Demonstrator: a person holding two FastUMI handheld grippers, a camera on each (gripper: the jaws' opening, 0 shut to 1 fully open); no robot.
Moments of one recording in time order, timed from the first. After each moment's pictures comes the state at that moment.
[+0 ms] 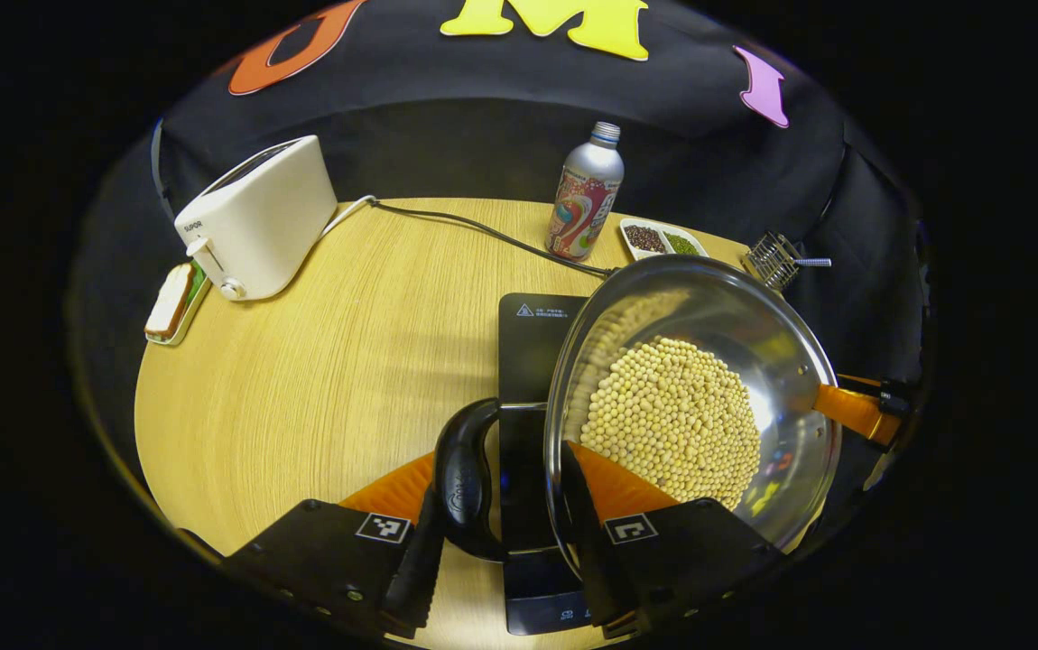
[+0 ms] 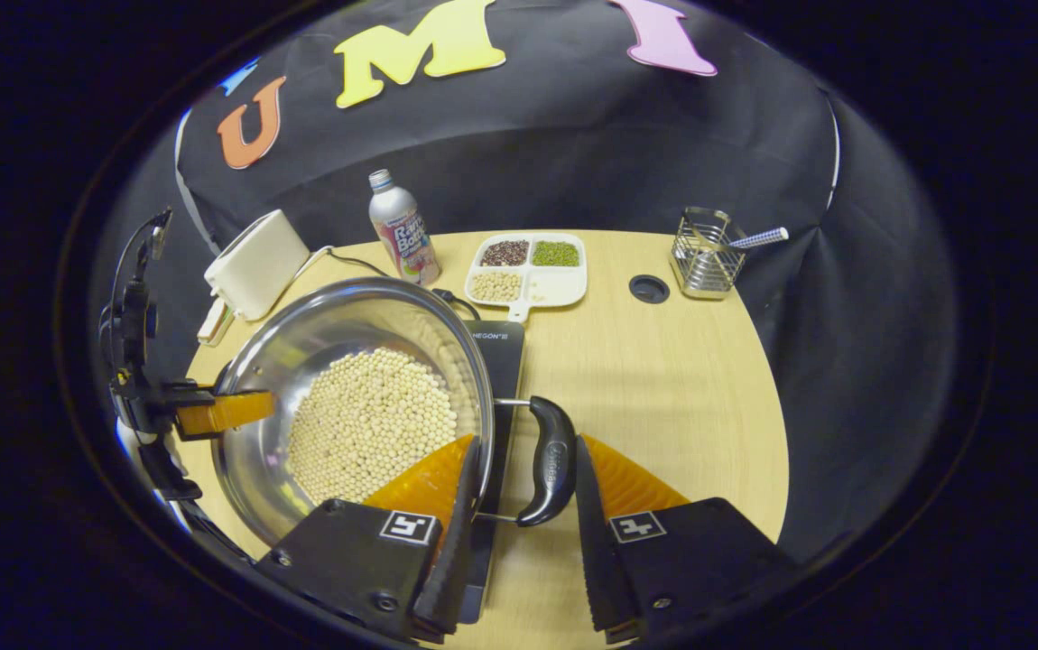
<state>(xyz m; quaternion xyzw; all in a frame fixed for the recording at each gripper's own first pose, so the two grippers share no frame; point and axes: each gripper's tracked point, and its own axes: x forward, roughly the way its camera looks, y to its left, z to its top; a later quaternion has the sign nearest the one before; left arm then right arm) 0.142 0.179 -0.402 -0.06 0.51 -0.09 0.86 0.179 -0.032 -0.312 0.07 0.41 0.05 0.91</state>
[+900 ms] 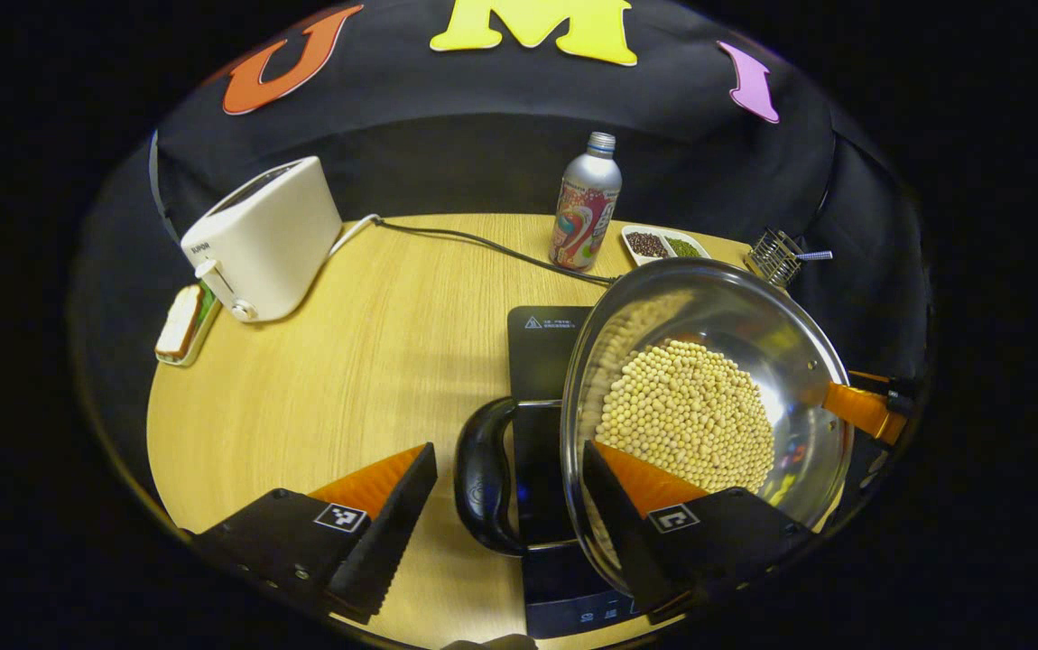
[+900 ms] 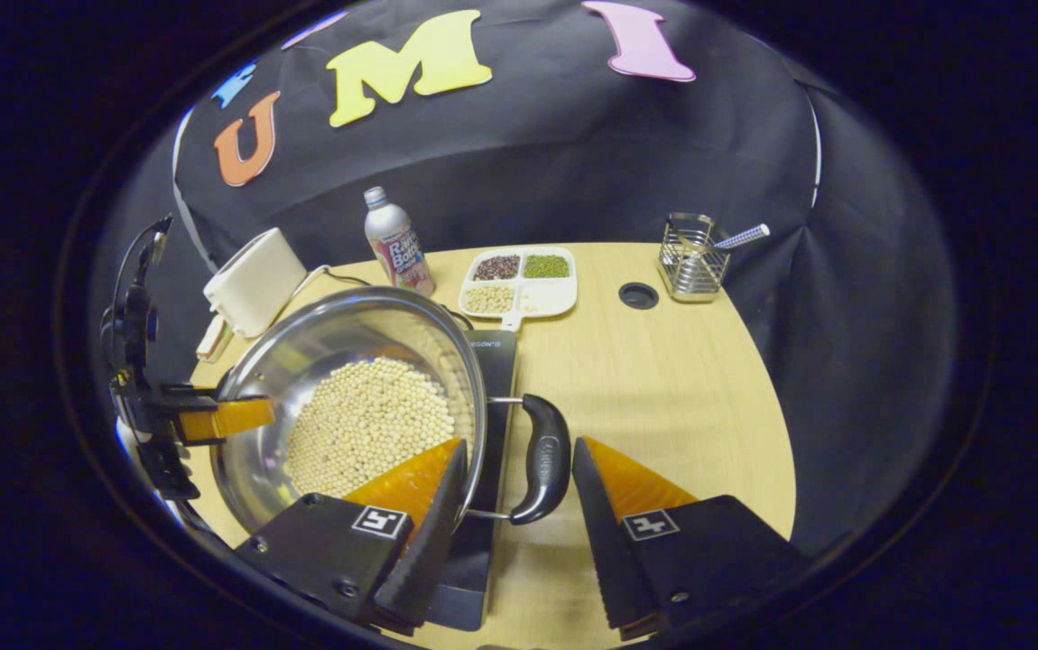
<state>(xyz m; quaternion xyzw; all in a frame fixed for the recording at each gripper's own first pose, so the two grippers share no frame) 0.147 0.196 -0.392 -0.02 0.47 -0.08 0.88 0.171 -0.037 -0.313 0.09 0.38 0.04 0.92</state>
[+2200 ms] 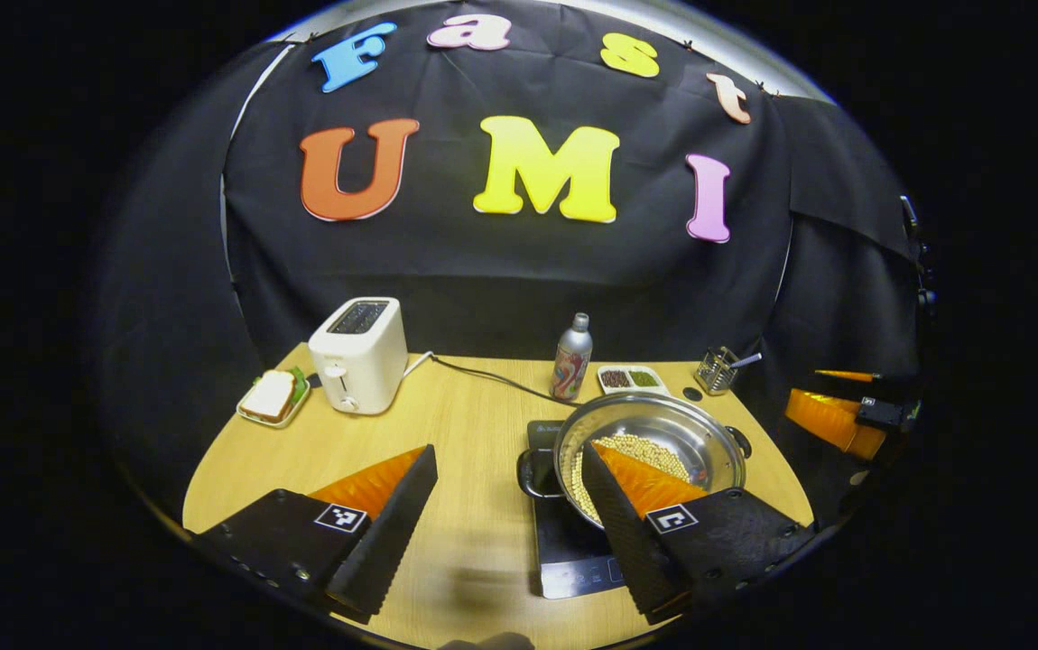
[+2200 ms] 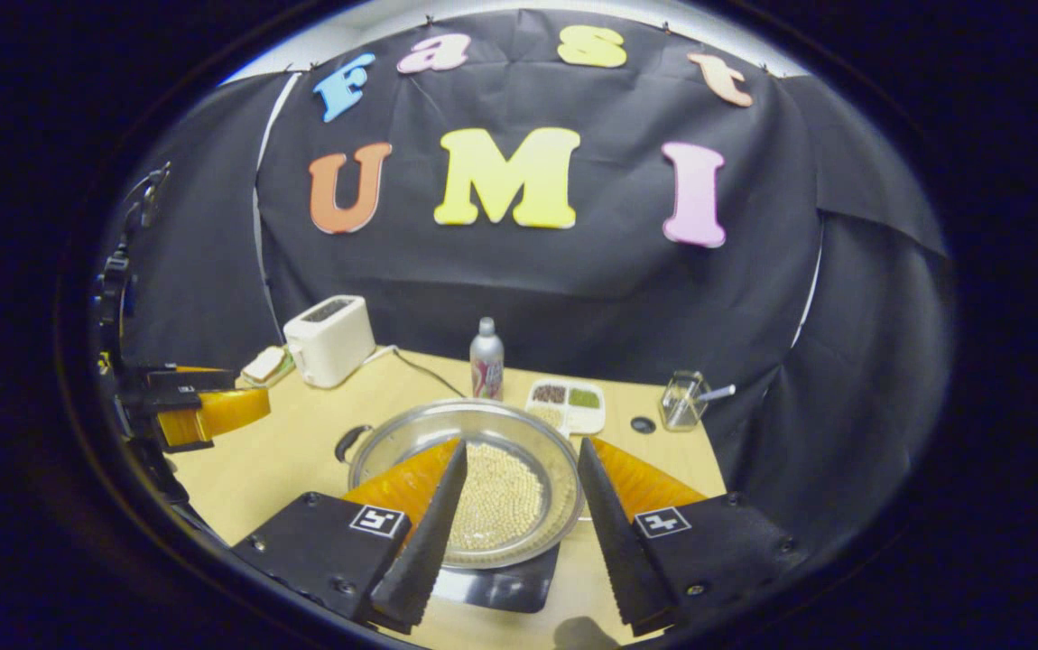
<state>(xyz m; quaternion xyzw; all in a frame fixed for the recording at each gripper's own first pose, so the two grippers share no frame) 0.077 0.264 -0.190 -0.06 0.26 -0.06 0.96 0.085 0.041 -0.112 -0.01 0.16 0.05 0.99</state>
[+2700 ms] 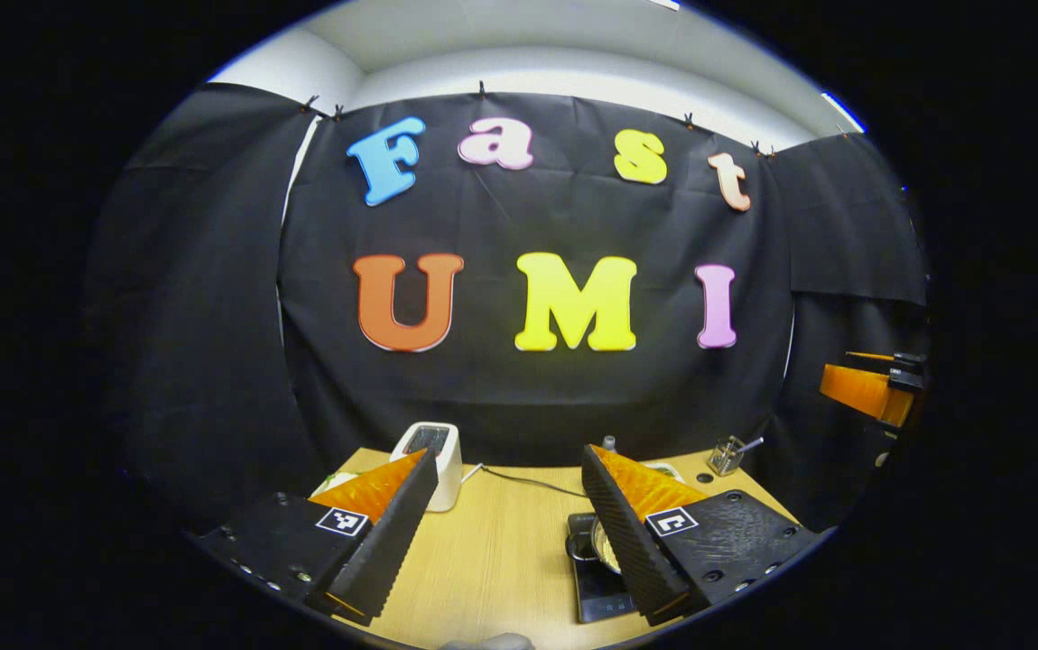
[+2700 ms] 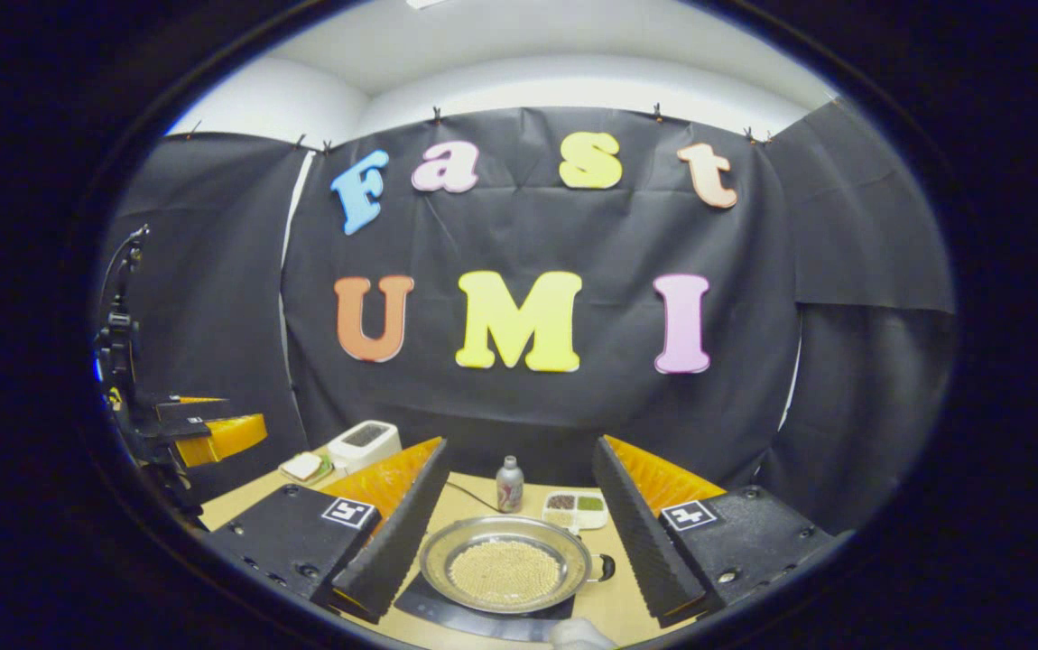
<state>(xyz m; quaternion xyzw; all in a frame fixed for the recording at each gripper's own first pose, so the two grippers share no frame) 0.050 0.342 -0.012 -0.04 0.09 -0.01 1.00 0.018 0.063 0.058 0.03 0.00 0.06 1.00</state>
